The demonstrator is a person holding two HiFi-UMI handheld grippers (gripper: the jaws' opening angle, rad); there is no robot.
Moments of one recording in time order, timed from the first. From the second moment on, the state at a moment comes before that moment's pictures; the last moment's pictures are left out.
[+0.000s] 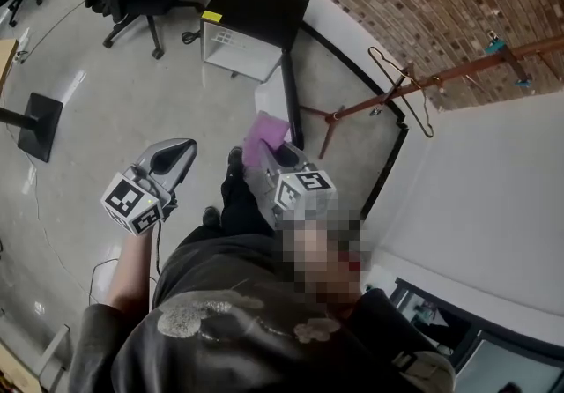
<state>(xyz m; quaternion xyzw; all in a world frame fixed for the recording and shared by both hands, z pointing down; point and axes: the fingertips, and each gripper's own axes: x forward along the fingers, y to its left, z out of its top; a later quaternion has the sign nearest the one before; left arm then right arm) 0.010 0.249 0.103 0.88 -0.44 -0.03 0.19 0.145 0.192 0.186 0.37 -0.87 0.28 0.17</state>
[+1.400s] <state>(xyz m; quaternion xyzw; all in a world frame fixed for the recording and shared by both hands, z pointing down) -0.066 -0.120 0.217 0.84 -0.49 0.00 0.24 0.029 -0.136 0.339 0.29 -0.87 0.33 0.22</state>
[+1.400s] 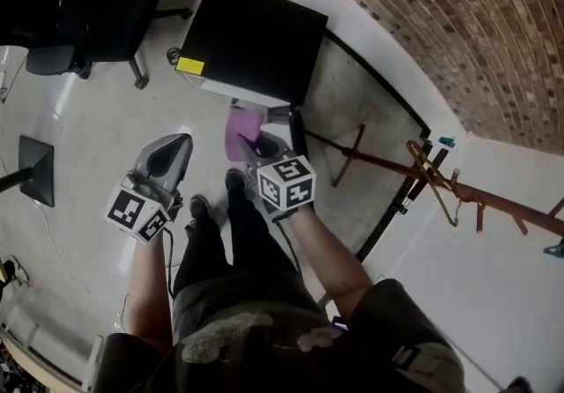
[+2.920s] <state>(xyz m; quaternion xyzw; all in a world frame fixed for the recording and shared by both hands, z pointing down) -0.129 -0.189 0.603 0.90 -0.41 -0.03 0.13 -0.055 -0.239 0.677 0.33 -0.91 0.22 0.10</state>
